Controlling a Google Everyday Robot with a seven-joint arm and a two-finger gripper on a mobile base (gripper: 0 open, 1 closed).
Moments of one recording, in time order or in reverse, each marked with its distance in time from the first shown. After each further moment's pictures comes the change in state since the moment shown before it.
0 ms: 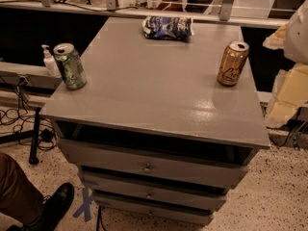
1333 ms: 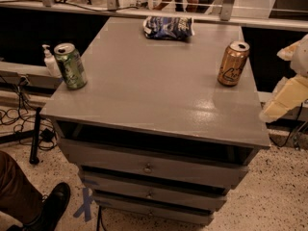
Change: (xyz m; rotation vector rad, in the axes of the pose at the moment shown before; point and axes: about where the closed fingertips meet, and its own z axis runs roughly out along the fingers) arm 0.044 -0.046 0.052 0.074 -0.119 0.197
